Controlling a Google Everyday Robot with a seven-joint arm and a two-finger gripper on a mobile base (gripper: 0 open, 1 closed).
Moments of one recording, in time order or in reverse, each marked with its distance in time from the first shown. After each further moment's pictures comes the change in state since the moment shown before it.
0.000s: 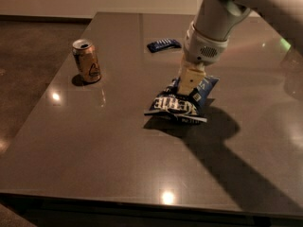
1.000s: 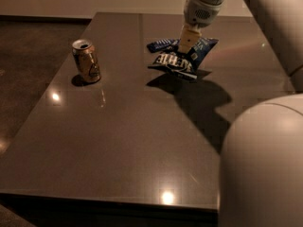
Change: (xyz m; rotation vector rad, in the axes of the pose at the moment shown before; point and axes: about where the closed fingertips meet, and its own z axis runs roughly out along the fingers) arm 0.001 -0.140 -0.029 0.179 0.017 0.086
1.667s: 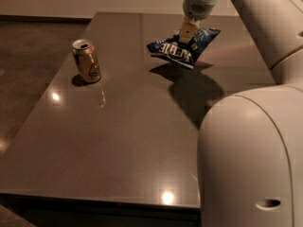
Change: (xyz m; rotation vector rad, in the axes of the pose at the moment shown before) arm 0.004 -0.050 0.004 0.126 0.057 0.086
